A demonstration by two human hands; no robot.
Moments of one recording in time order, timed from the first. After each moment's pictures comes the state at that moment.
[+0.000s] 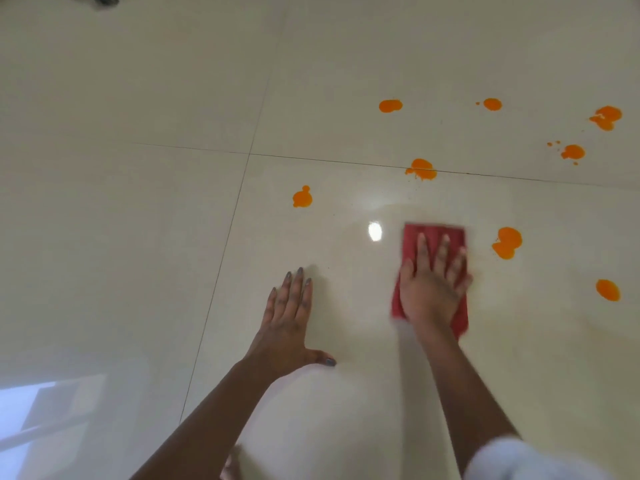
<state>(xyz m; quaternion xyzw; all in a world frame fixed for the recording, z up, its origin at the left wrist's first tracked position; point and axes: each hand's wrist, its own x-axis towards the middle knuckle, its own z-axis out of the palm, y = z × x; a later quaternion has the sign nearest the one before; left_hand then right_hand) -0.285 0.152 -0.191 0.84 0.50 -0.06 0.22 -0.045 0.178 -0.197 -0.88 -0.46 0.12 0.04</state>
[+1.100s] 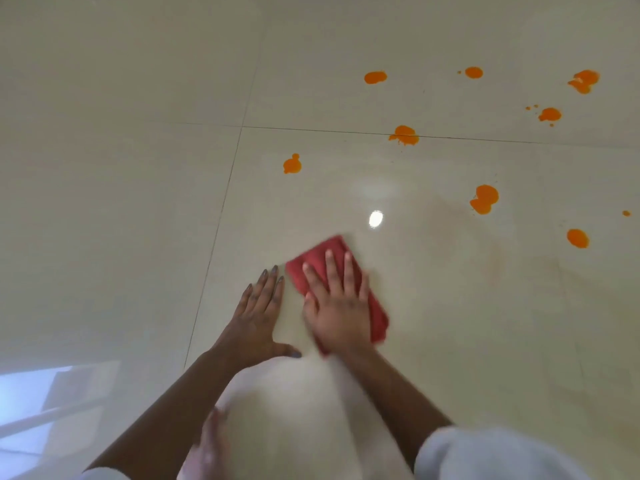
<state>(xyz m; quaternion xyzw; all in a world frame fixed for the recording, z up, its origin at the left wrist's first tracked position) -0.325 0.096 -0.180 0.83 0.50 -0.09 0.25 -0.158 0.081 -0.197 -0.70 -0.70 0.09 0.06</state>
